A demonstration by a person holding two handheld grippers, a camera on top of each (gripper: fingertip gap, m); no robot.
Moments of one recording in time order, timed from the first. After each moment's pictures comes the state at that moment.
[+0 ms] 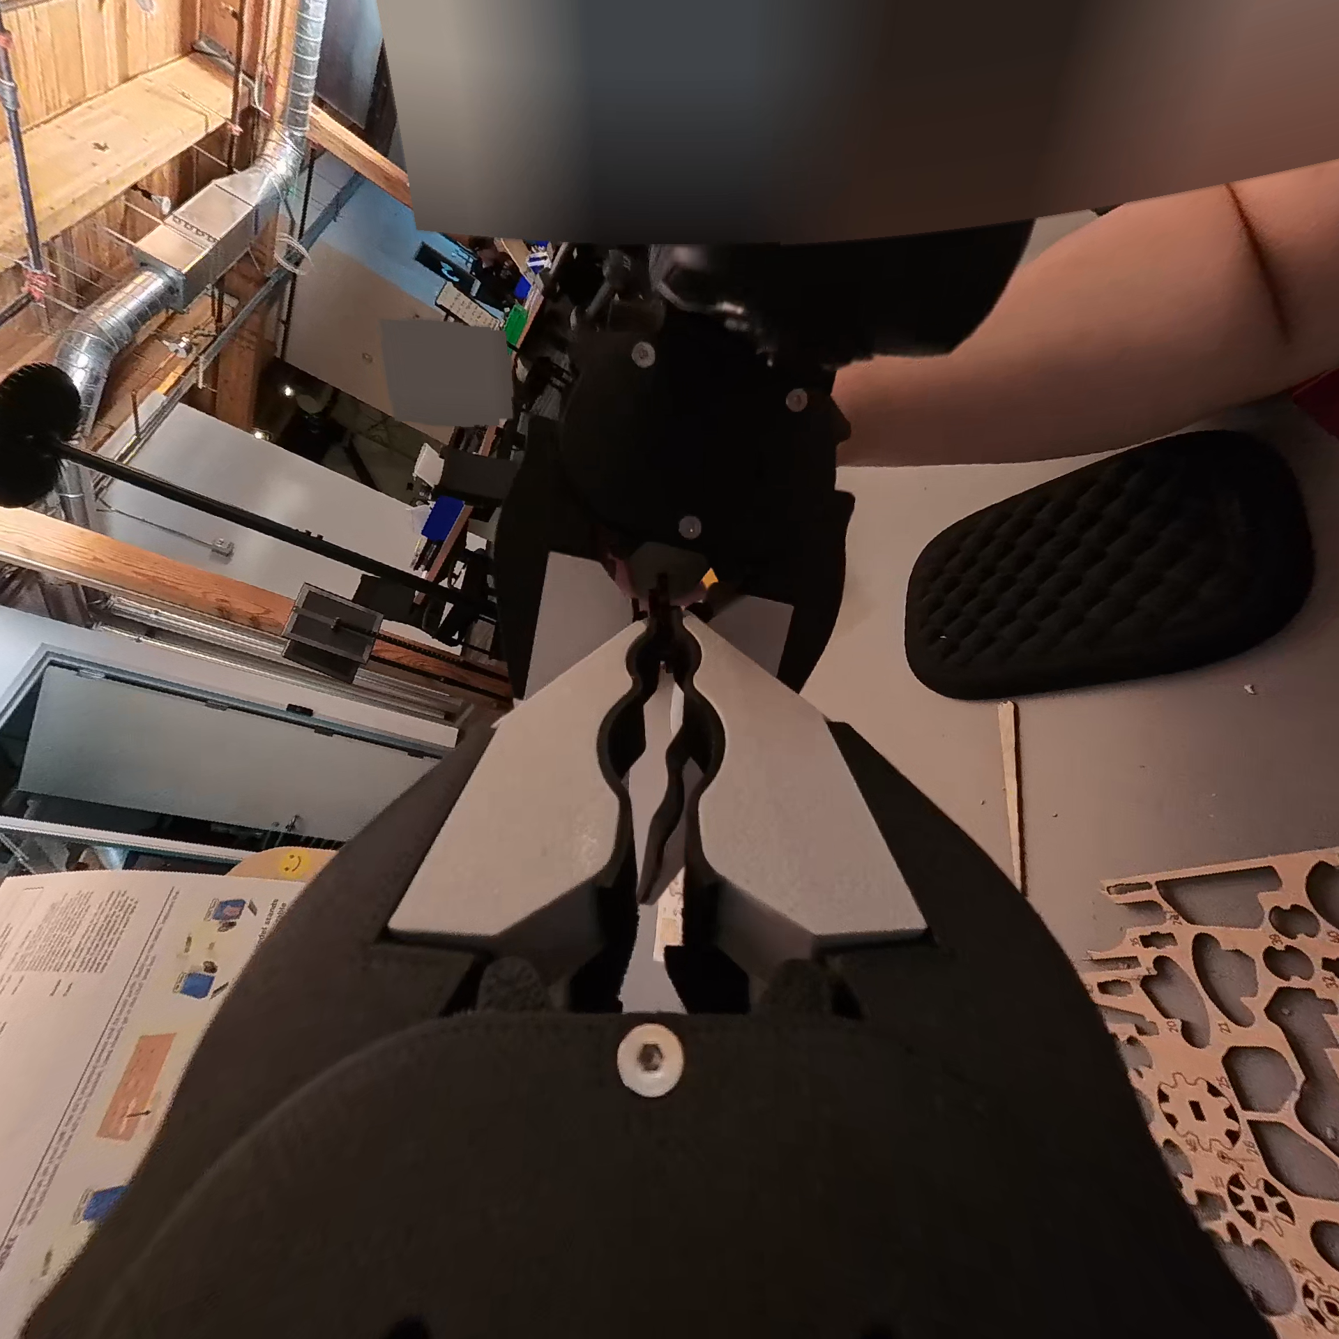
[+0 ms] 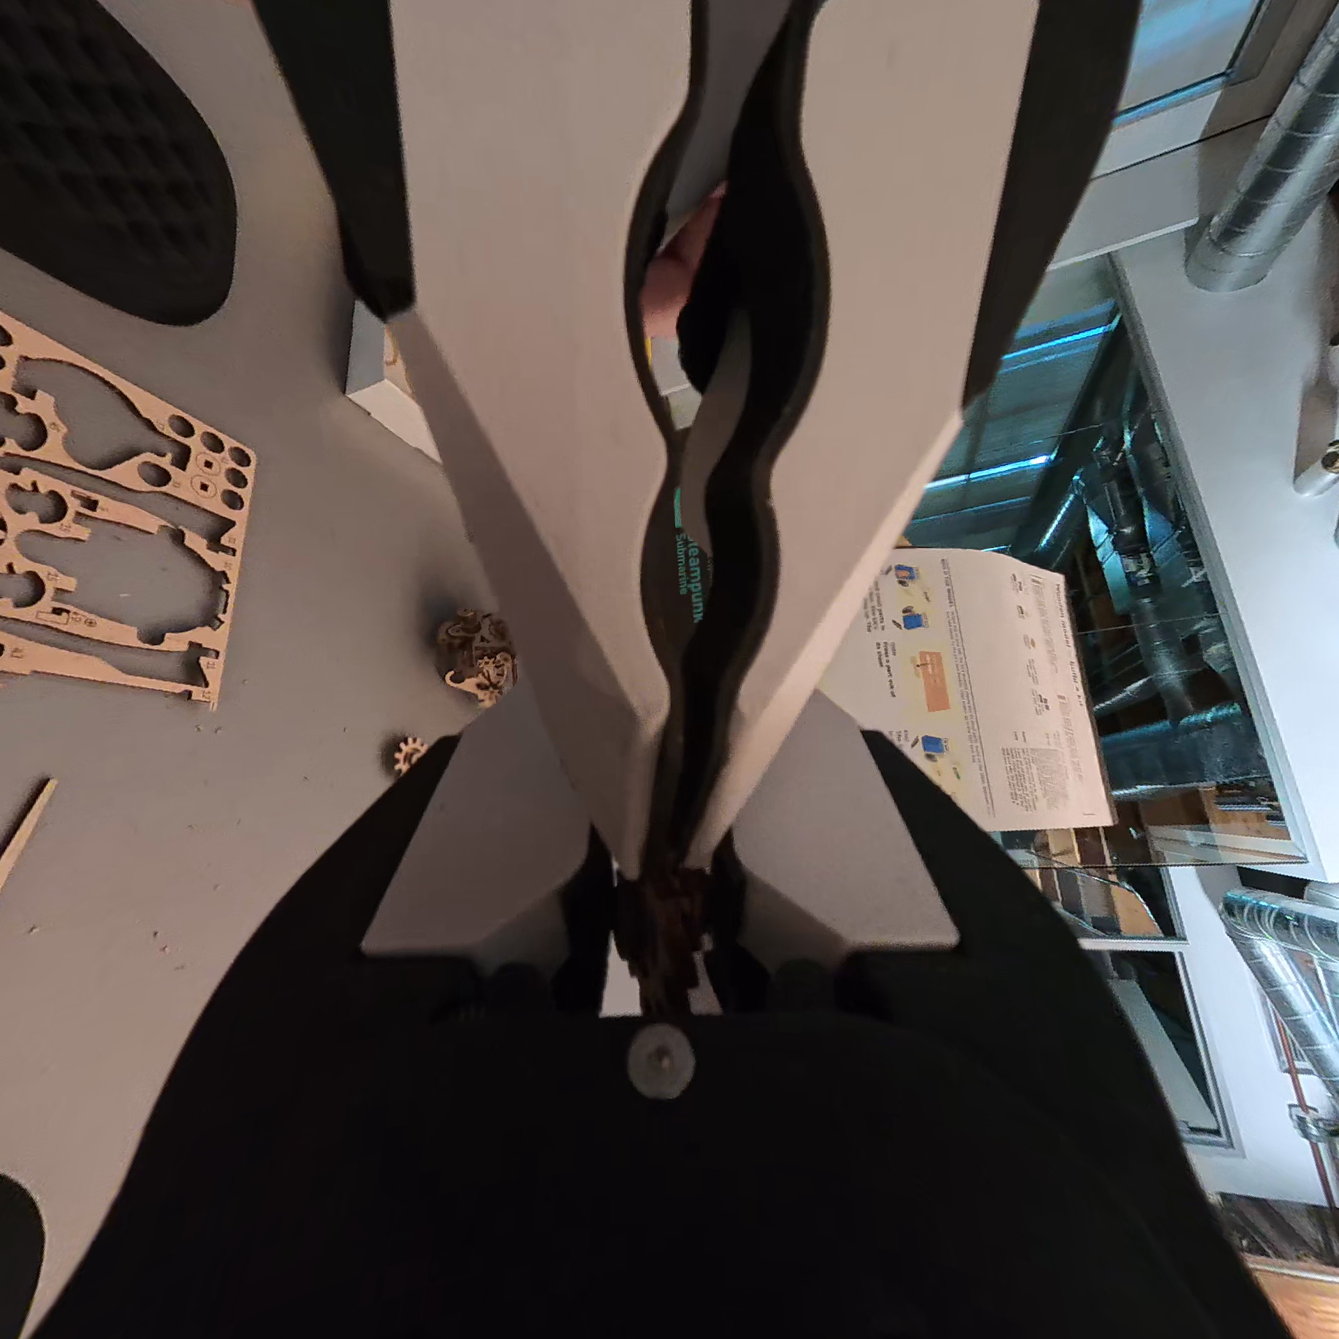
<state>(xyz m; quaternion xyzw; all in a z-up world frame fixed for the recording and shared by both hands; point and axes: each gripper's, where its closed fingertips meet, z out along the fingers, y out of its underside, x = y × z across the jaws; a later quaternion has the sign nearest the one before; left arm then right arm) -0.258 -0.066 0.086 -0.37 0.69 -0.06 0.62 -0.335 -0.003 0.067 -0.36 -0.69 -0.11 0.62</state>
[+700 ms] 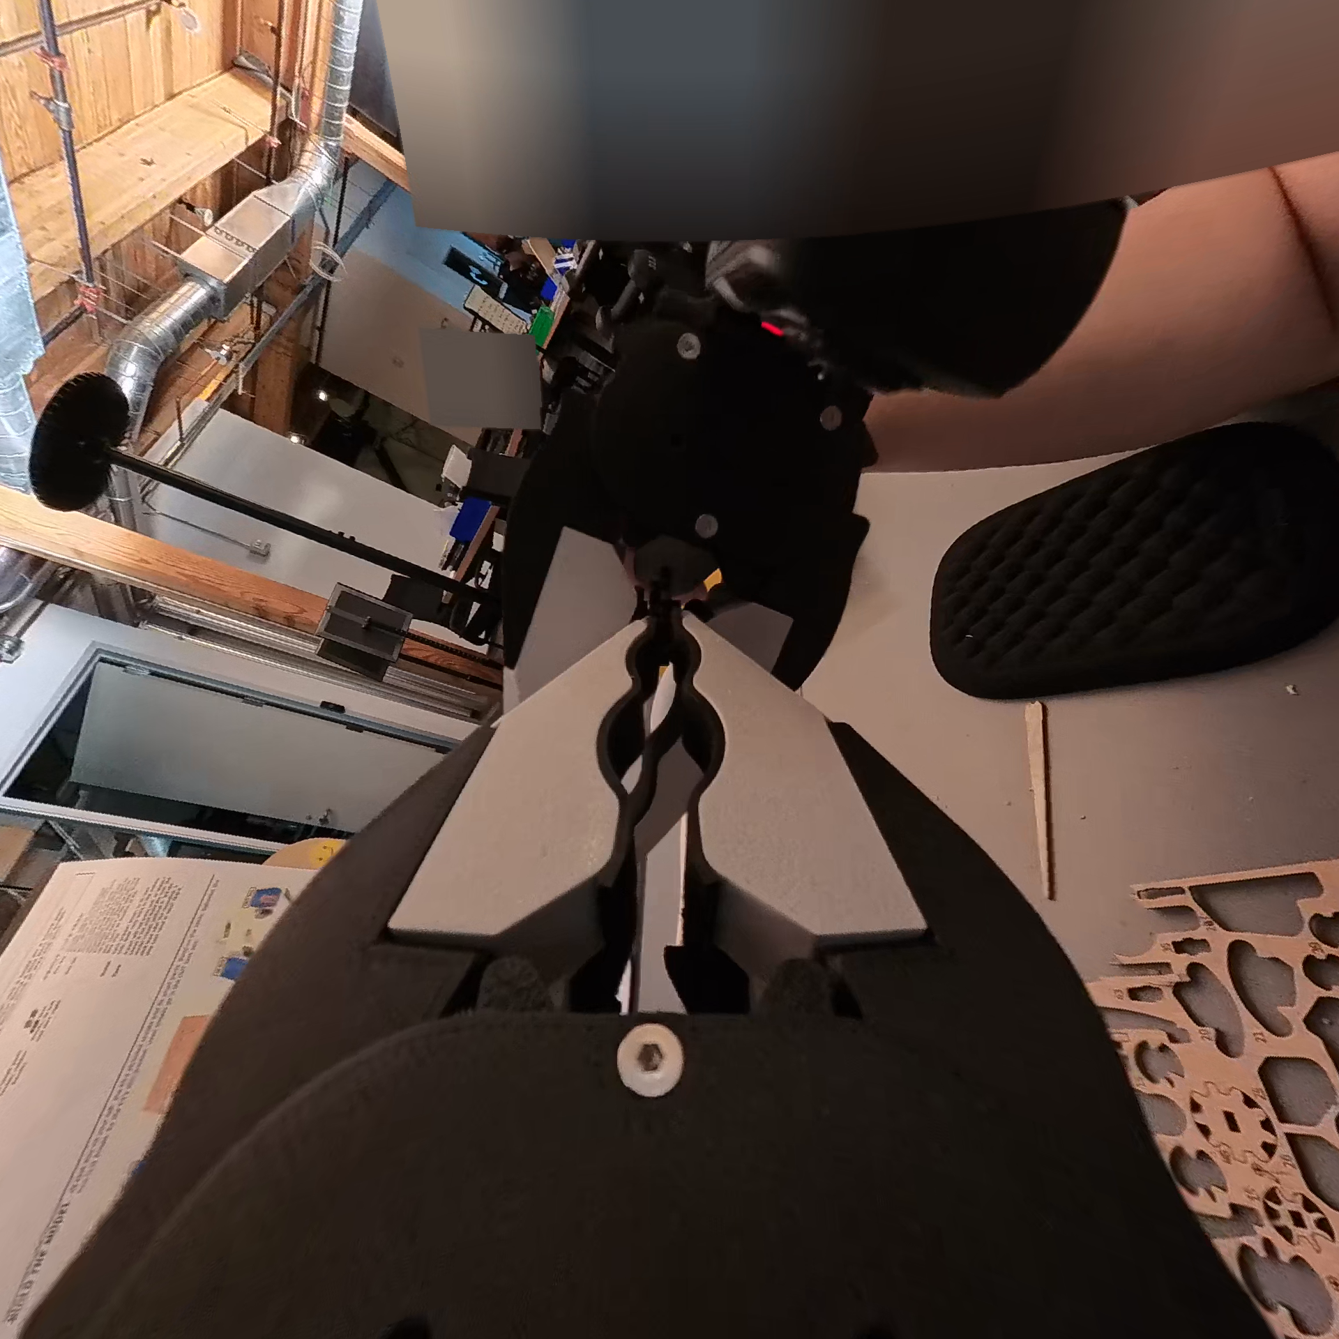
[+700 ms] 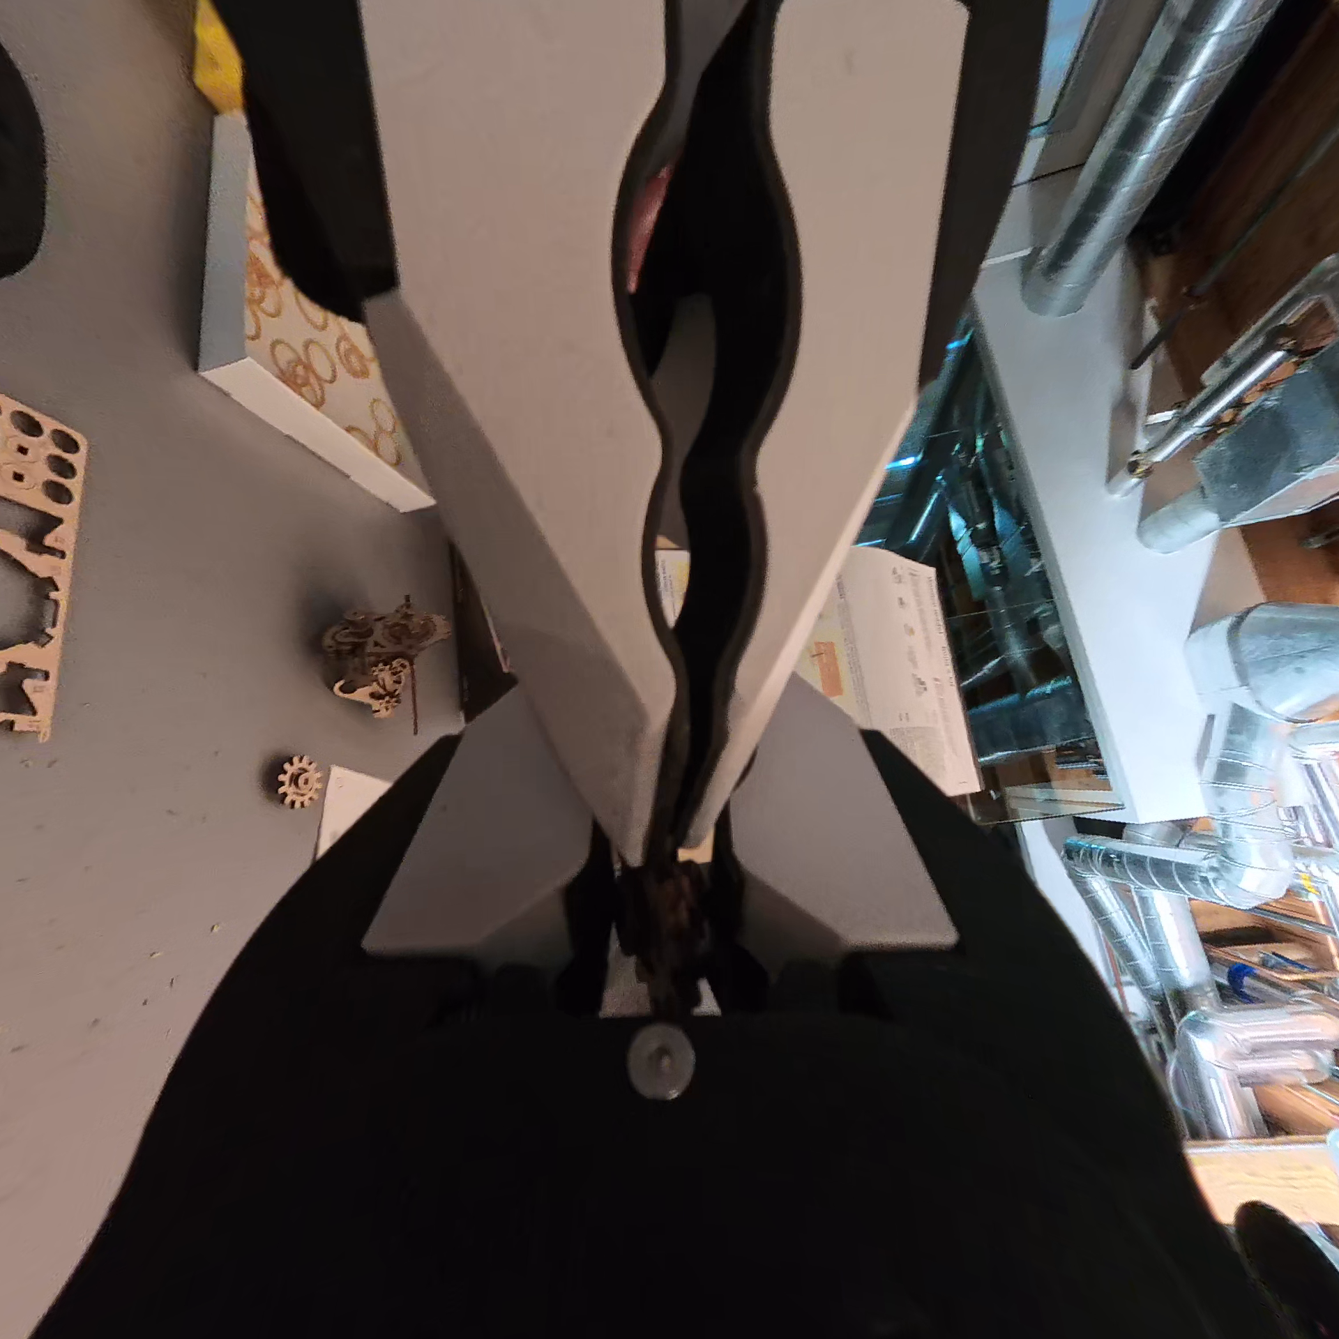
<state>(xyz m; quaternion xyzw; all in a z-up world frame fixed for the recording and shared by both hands) -0.262 -0.064 0.092 -0.36 0.68 -0.05 0.63 -0.334 0.002 0.088 -0.33 -0.64 -0.16 0.67</state>
